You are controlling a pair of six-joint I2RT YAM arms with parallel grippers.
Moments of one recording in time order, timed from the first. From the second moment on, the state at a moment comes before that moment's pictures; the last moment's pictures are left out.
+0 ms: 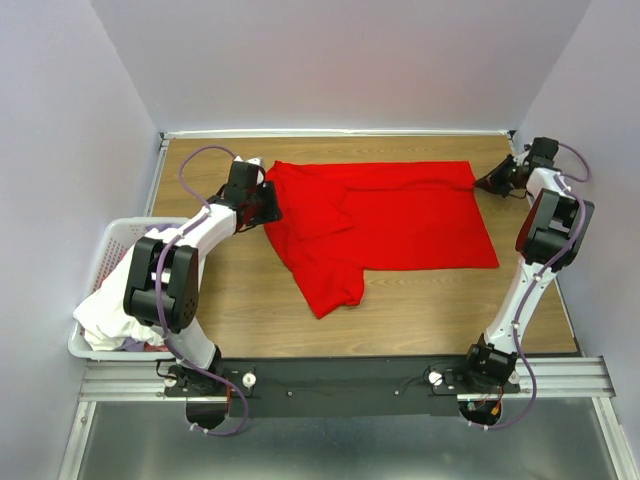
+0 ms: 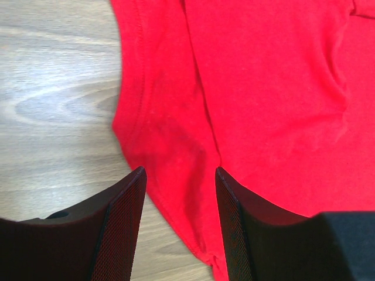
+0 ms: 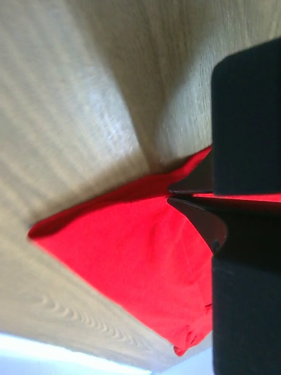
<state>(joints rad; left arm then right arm) -0.25 1.67 1.09 -0.22 0.09 -0.40 -0.38 2.31 1.77 -0.37 -0.52 0.50</state>
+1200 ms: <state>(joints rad) -0.27 1.67 1.10 -0.34 0.06 -0.38 -0.13 1.88 1.38 -0.52 -0.13 0.37</state>
